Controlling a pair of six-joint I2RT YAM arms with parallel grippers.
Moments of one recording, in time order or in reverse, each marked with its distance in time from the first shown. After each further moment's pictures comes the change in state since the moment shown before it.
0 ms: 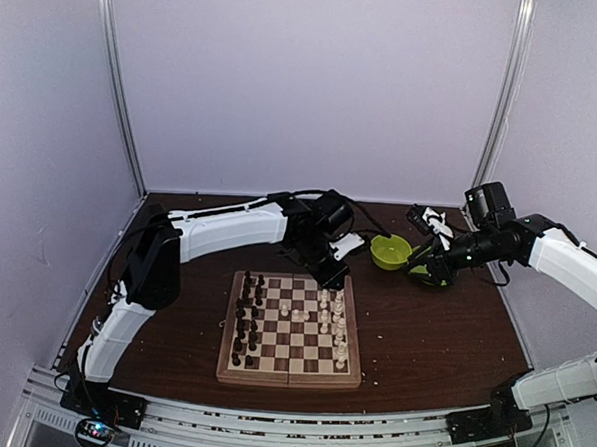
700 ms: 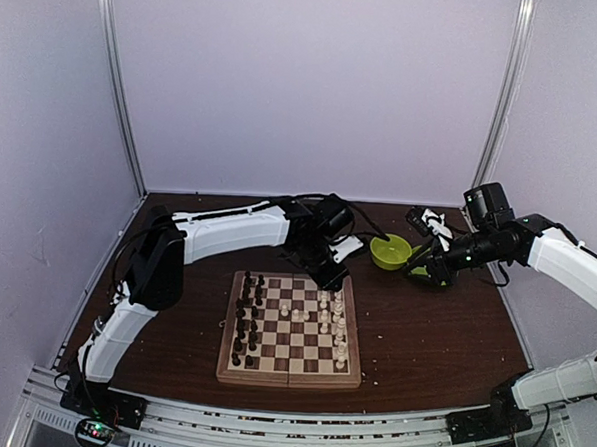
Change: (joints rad) left arm 0.000 0.021 0.002 0.008 -0.040 -0.020; right arm 0.000 0.008 0.000 -0.009 -0.001 -0.003
